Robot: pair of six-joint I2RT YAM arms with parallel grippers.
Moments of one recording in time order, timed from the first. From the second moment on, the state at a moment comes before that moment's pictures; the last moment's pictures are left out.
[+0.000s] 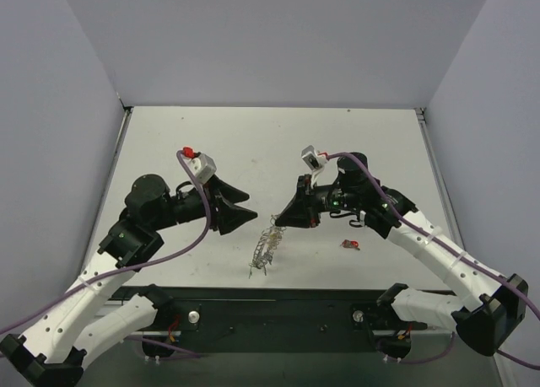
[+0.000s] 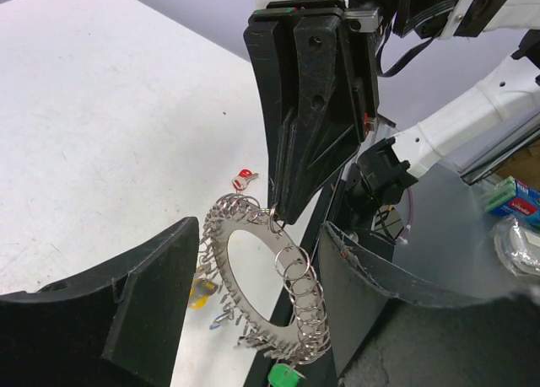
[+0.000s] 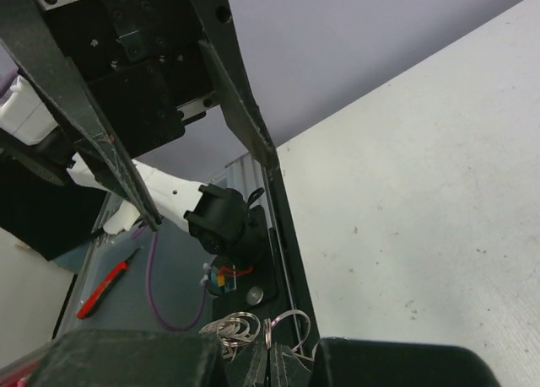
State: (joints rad) left arm -0.61 0.78 0.87 -0.13 0.59 -0.33; right arm 0.67 1.11 0.97 -0.25 -0.82 0.27
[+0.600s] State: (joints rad) left arm -0.64 0.99 1.00 -0.27 0.90 -0.28; right arm 0.67 1.11 1.04 -0.37 -0.95 0.19
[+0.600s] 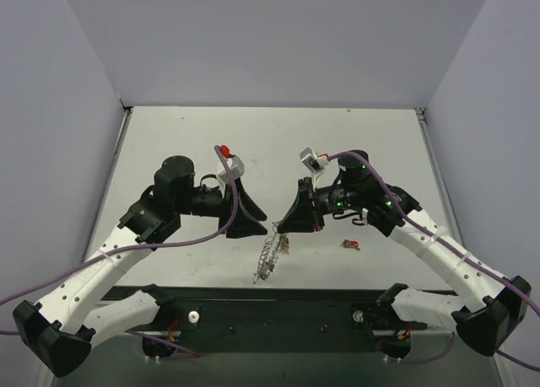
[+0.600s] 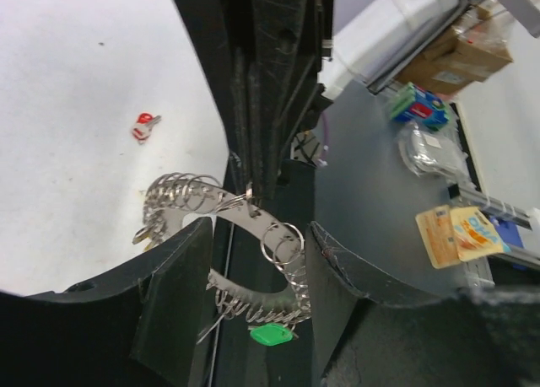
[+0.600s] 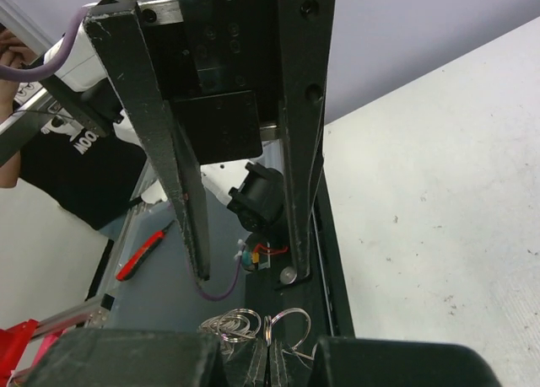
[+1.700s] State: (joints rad) left arm -0.71 1.10 1.00 -0.21 0.97 -0.30; right arm 0.67 1.11 1.04 -0.38 -0.97 0.19
